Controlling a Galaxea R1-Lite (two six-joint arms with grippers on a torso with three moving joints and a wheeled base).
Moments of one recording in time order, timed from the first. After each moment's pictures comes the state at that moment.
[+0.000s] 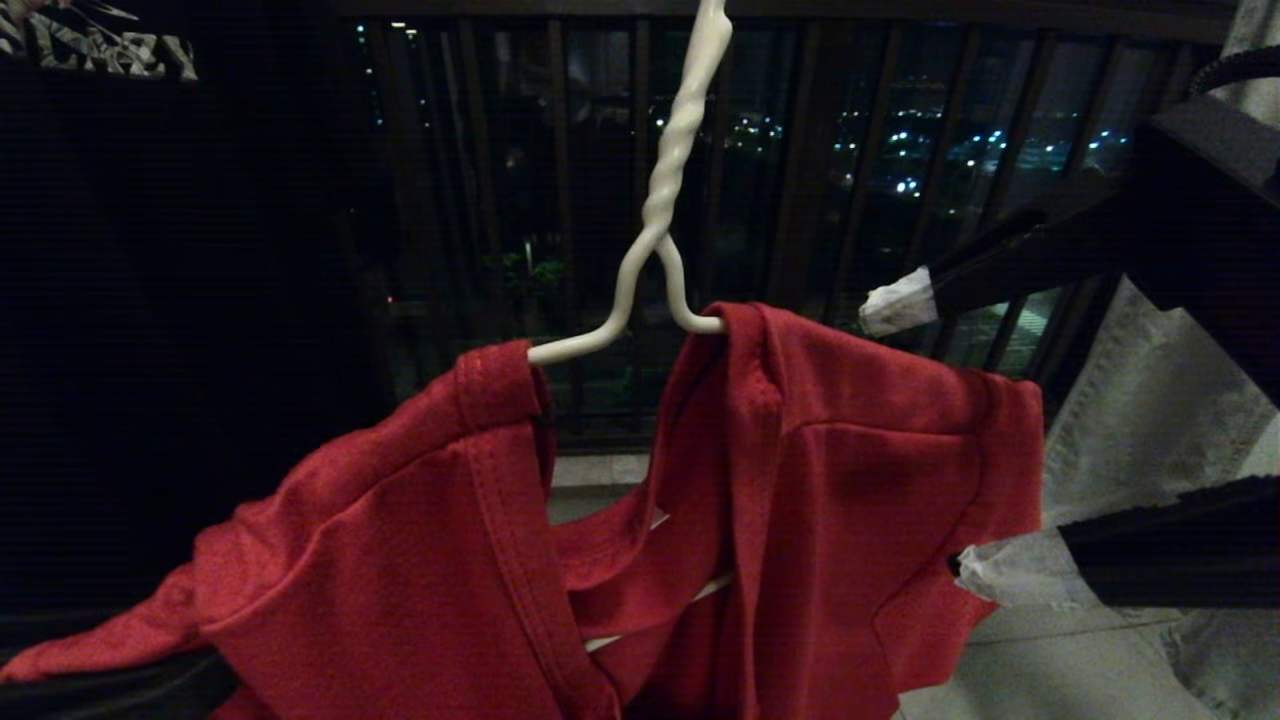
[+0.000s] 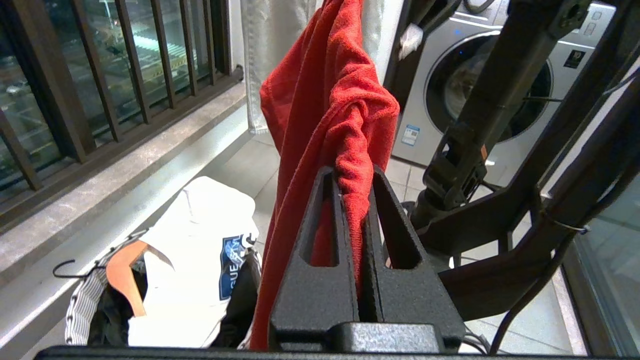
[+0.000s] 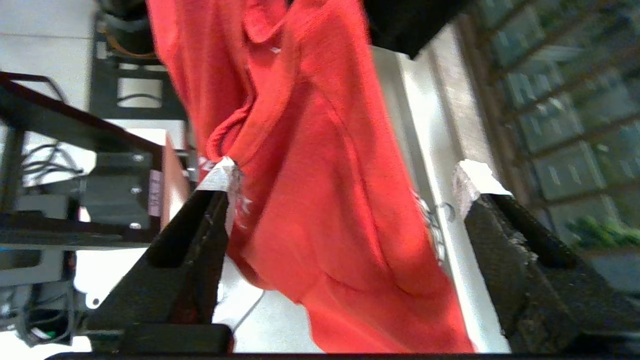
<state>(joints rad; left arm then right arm) -0.80 0.80 -0.67 -0.23 -0.41 -0.15 0.81 1.48 -1.86 0.91 0.38 -0.53</state>
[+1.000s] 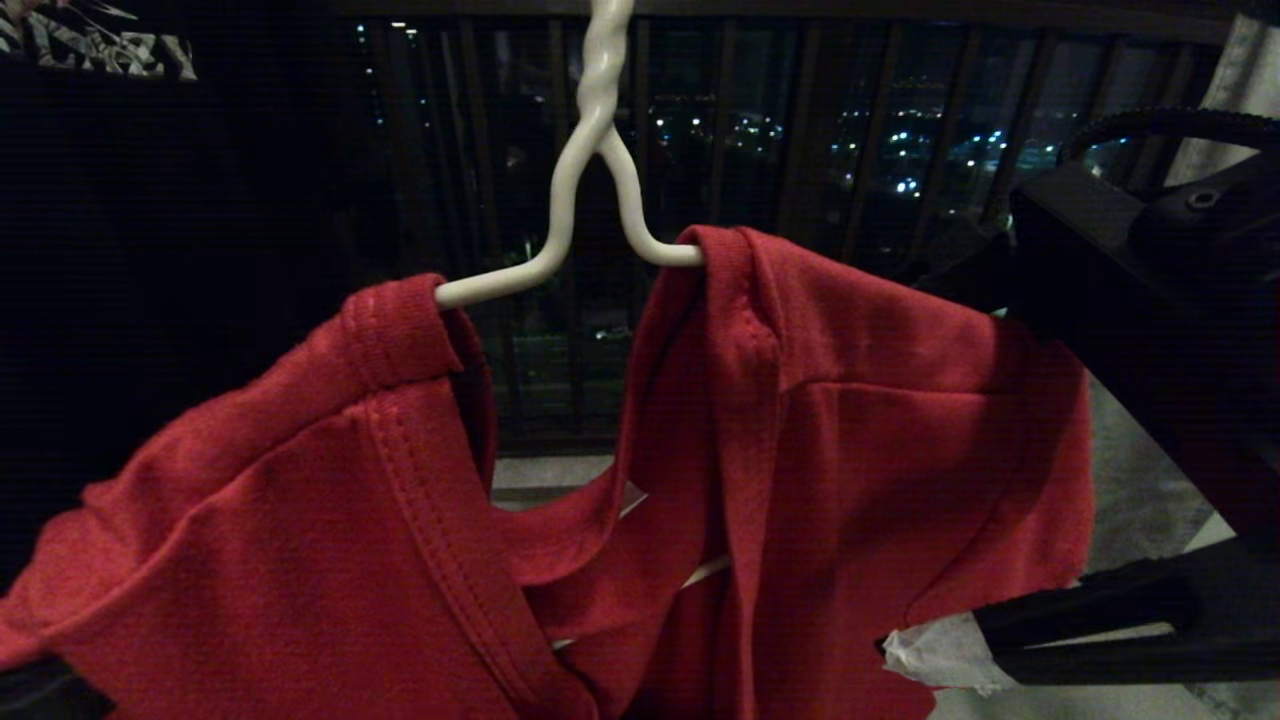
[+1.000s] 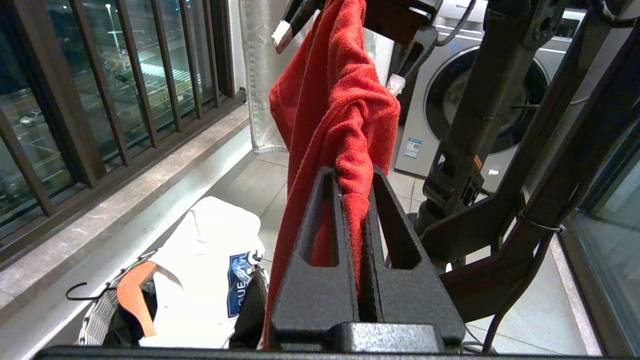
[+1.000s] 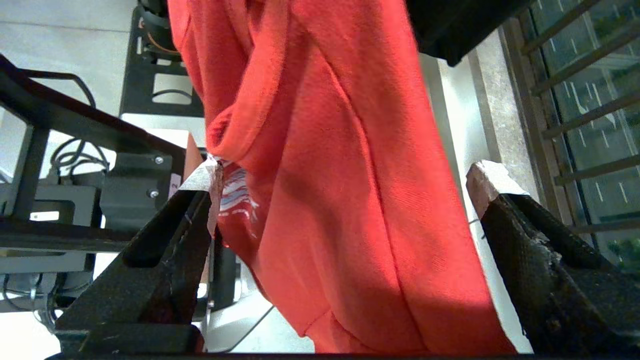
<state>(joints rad) -0.80 0.76 -0.68 -0.24 -0.41 -0.13 0.81 1.54 -1.86 0.91 0.47 -0.56</state>
